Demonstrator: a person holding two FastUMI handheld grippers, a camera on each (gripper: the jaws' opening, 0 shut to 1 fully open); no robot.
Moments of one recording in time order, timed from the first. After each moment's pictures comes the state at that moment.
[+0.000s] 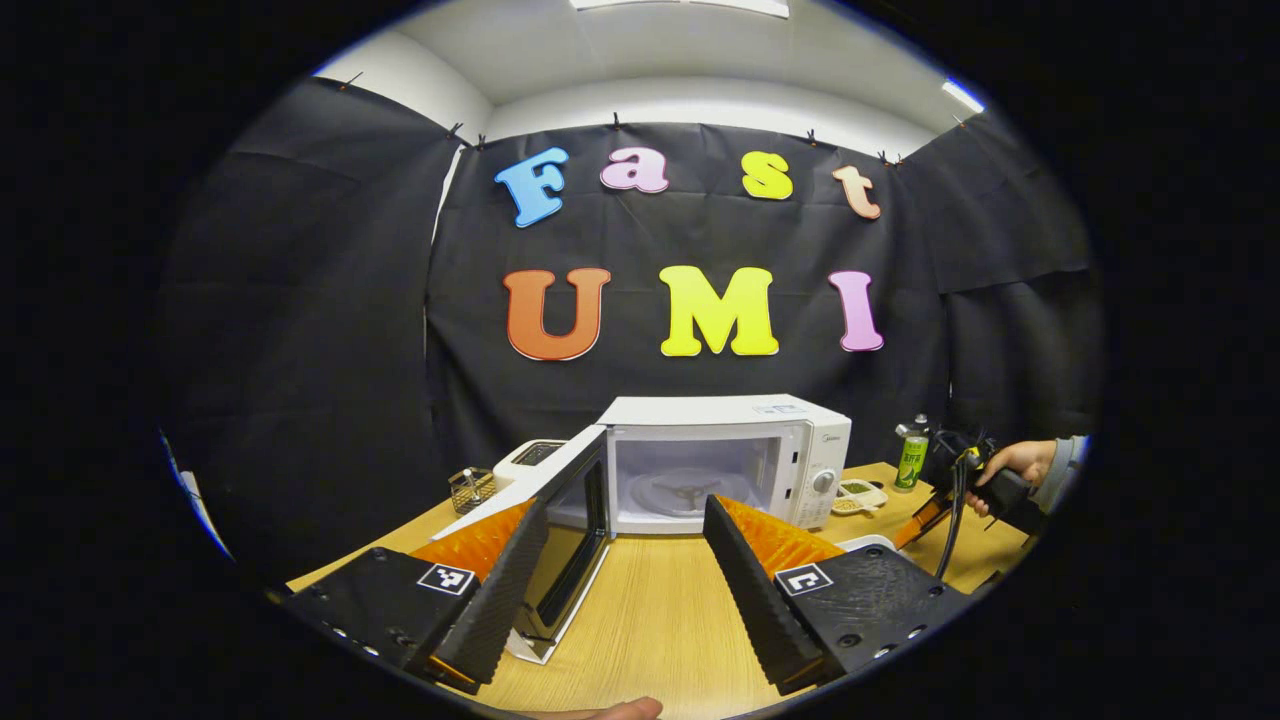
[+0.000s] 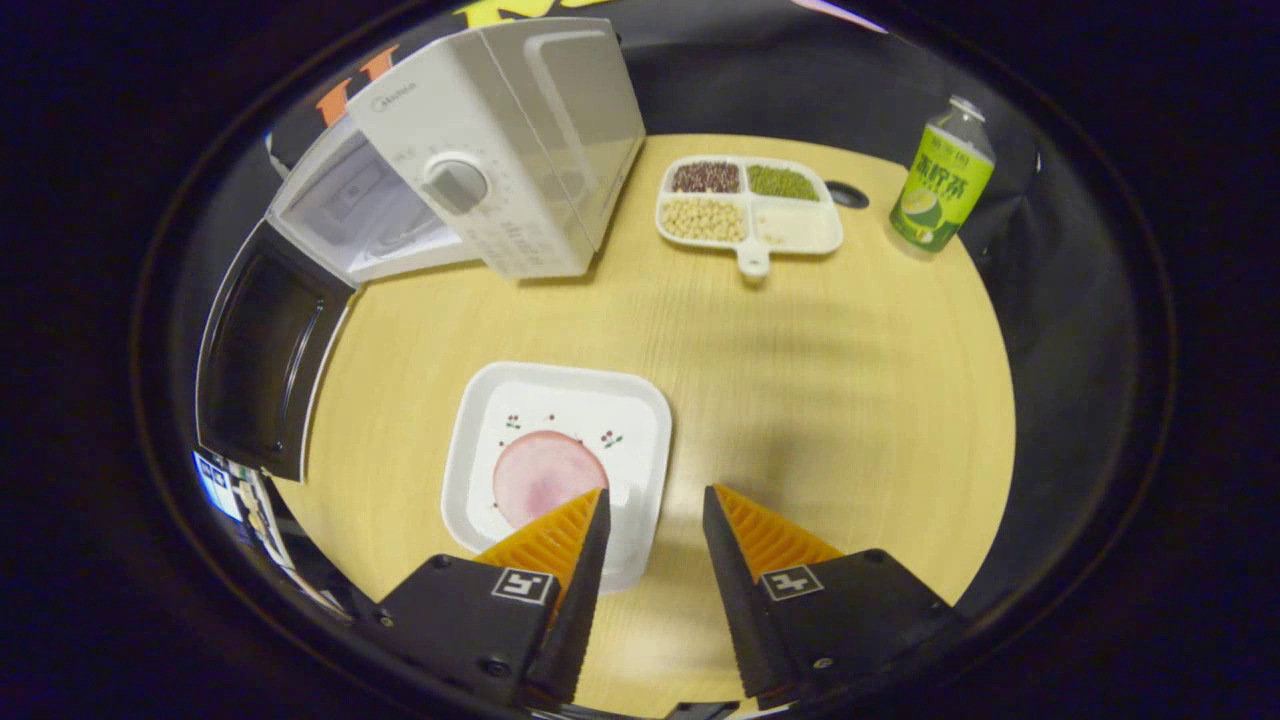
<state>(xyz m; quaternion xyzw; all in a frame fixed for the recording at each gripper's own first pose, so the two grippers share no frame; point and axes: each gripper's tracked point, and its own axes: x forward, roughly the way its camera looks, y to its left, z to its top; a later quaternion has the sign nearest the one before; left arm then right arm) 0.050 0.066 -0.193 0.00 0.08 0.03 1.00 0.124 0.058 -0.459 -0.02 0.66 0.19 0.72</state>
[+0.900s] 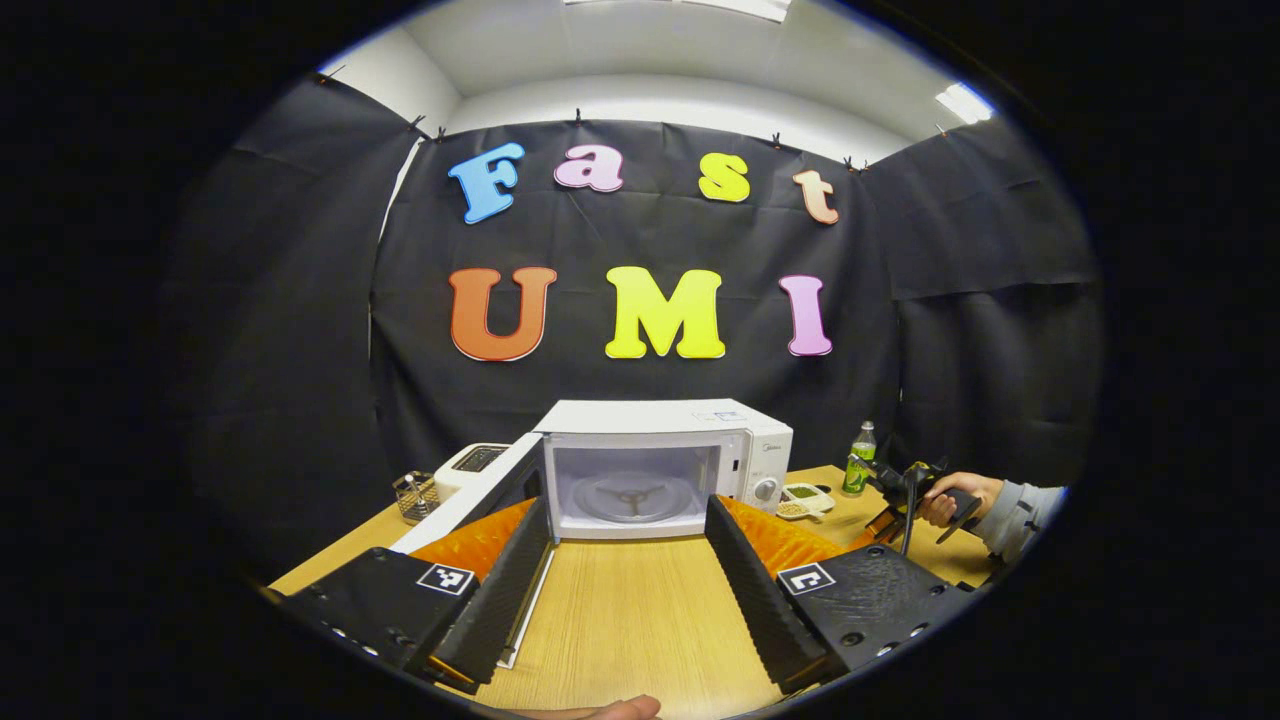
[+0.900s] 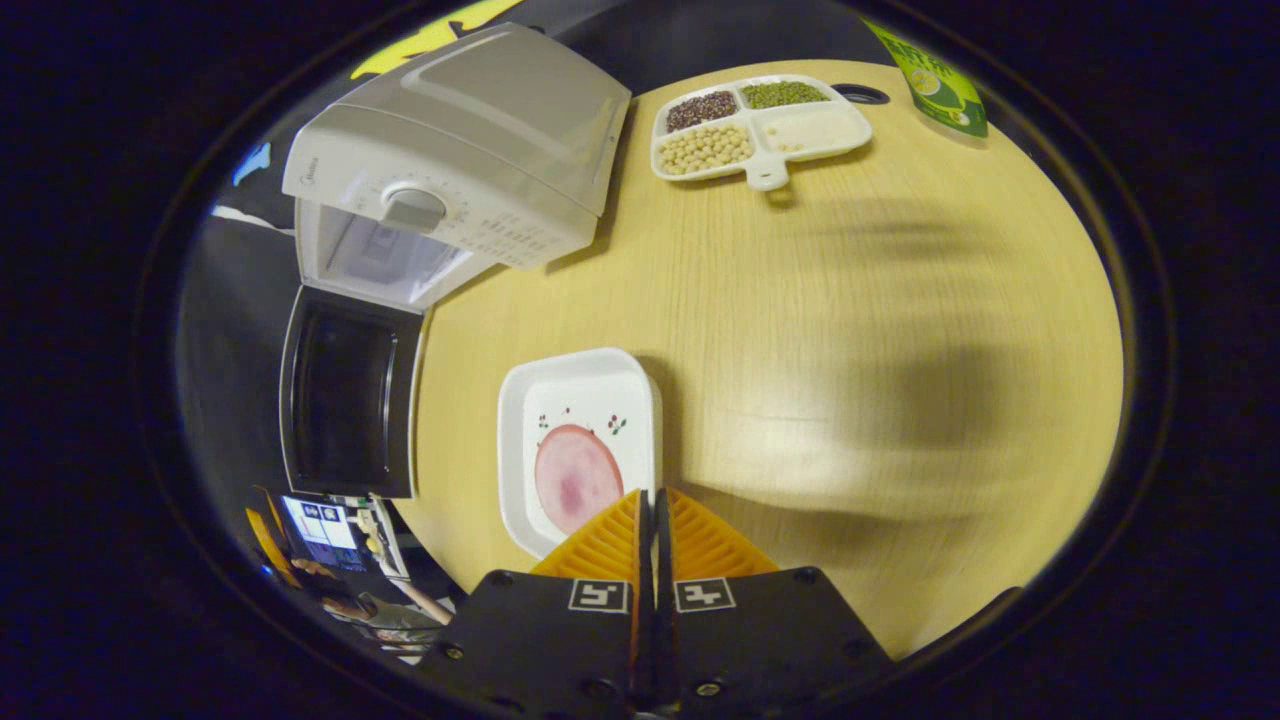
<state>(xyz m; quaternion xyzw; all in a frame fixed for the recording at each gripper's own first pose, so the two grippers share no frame) 0.054 0.031 -0.177 0.00 0.08 -0.04 1.00 0.123 0.071 -0.468 0.16 0.69 0.26 0.66</state>
